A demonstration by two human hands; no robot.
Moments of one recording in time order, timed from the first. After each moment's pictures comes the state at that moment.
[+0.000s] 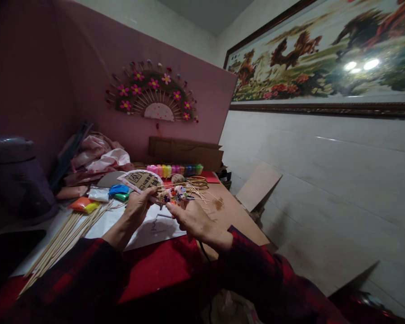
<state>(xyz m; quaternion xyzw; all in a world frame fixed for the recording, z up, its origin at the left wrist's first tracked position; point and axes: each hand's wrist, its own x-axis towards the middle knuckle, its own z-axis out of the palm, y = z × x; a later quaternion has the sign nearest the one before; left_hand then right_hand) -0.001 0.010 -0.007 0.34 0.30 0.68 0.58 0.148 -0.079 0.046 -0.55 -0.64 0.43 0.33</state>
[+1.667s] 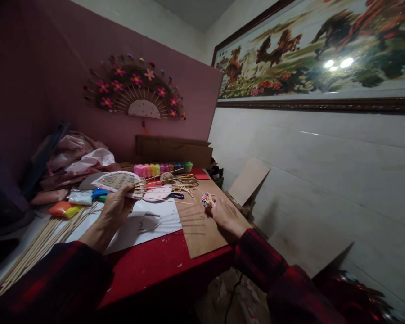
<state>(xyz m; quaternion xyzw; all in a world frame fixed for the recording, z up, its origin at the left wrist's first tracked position) -0.009 0.018 0.001 0.24 0.26 0.72 0.59 0.293 -0.054 -0.019 -0.76 -0.64 0.00 0.14</state>
